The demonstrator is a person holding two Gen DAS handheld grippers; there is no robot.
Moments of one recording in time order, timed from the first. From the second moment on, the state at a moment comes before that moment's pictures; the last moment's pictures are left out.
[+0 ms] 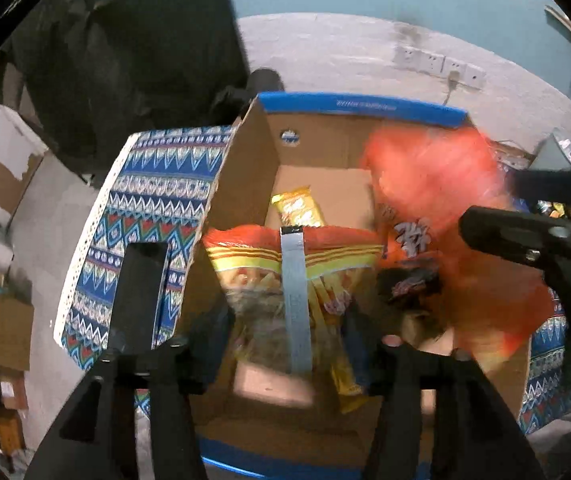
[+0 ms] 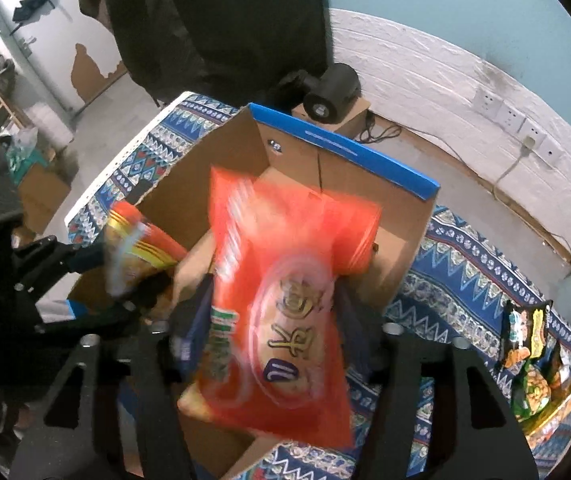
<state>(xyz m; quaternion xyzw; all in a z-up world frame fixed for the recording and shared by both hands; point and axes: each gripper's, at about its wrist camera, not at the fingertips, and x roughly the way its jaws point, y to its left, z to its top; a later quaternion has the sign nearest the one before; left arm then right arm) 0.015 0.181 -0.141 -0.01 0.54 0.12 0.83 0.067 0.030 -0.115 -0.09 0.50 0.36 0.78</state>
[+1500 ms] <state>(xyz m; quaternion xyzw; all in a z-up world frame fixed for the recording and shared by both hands) 0.010 -0.033 -0.128 0.11 0.54 -0.10 0.83 0.021 -0.235 -0.135 -0.11 0.54 0.25 0.80</state>
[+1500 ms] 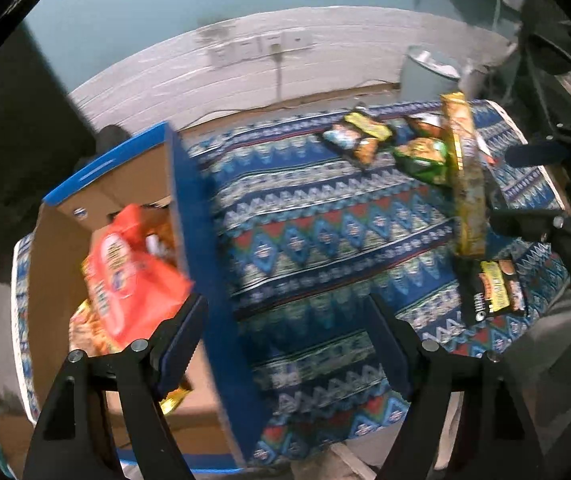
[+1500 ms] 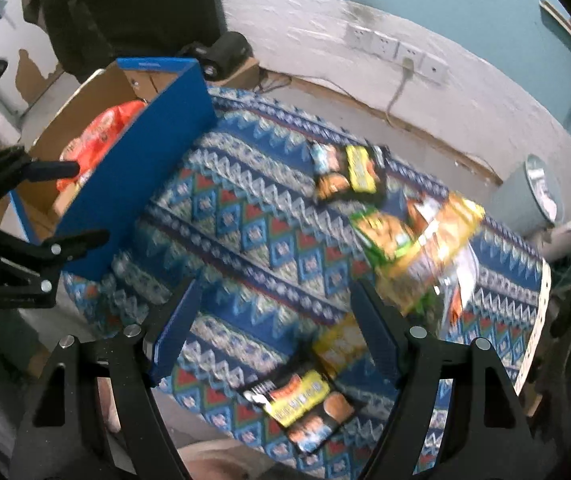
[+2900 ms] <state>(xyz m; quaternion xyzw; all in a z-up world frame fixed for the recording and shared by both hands) 0.023 -0.089 -0.215 0.15 0.63 -0.15 0.75 -0.010 -0.259 -0.278 -0.17 0.65 0.33 0.66</state>
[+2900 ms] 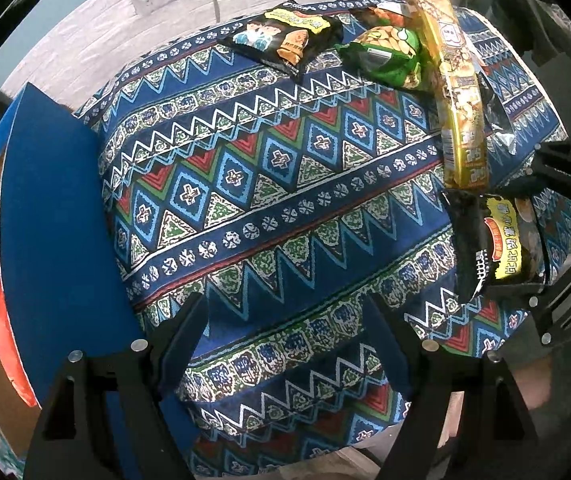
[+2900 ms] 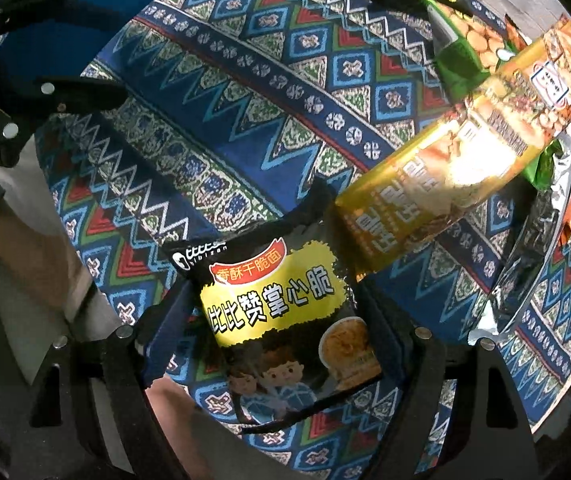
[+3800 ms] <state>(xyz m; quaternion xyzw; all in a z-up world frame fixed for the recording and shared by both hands) 0.049 -0.159 -0.203 0.09 0.61 -0.16 0.77 -0.041 -0.358 -0.248 -0.08 0.64 0.18 0.74</state>
